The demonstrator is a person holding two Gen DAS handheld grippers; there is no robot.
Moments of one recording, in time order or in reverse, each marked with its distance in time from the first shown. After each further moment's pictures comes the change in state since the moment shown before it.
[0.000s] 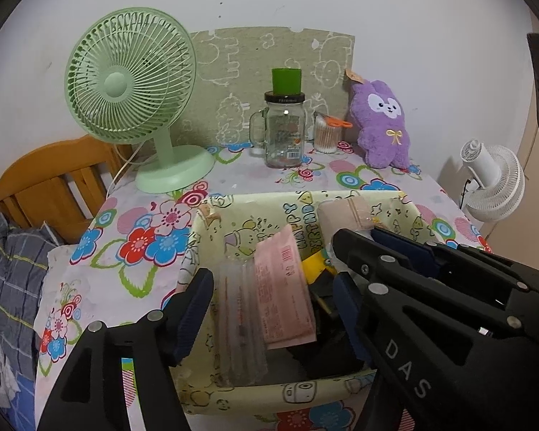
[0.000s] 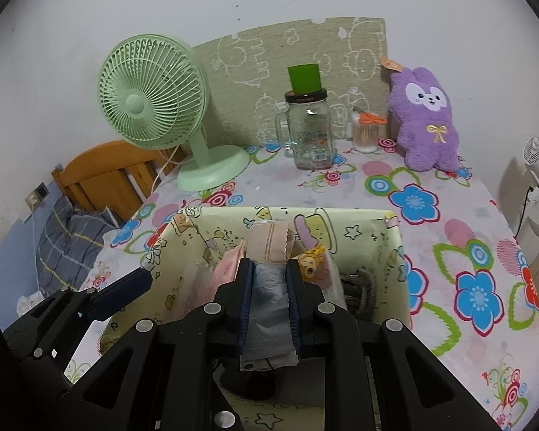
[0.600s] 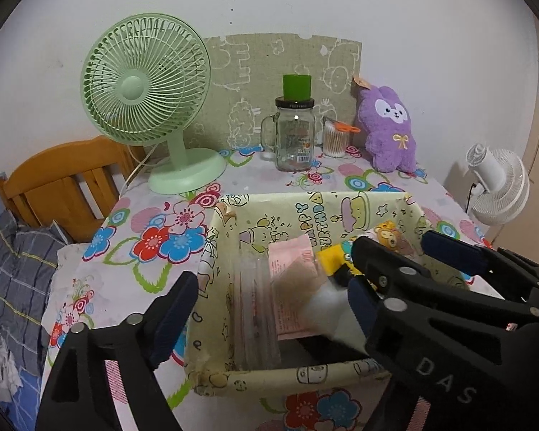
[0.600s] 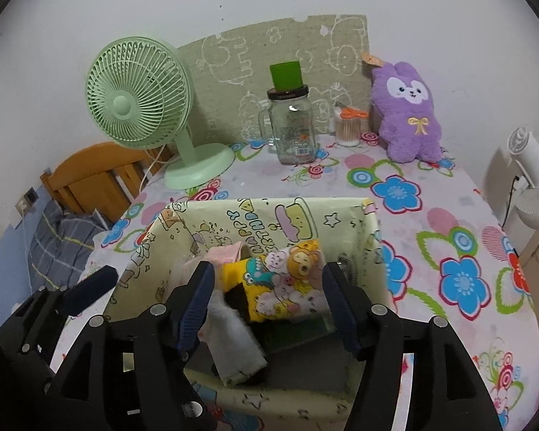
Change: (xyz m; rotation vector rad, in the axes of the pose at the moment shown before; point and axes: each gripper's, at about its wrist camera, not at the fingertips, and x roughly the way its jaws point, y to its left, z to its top) left arm -0.014 0.004 -0.005 -0.014 -0.026 0.027; right arm -0.019 -0.007 -0.007 0.023 -0.007 -0.072
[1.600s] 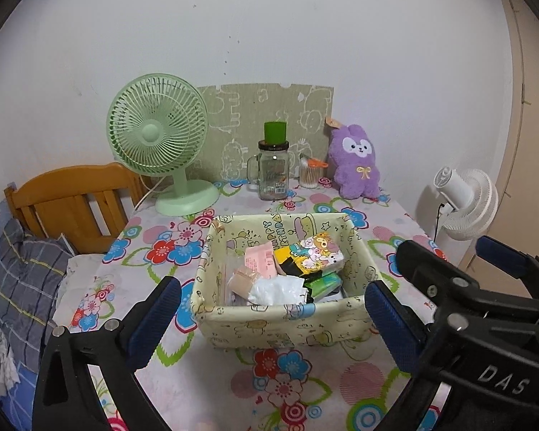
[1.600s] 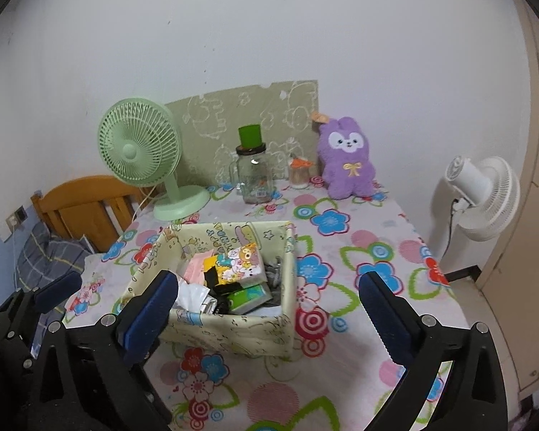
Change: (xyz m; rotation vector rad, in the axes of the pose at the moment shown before) left arm -0.103 -0.023 -0.021 0.000 -0.130 -0.025; right arm -0.134 -0.018 -0.031 0.016 -0.178 -0.125
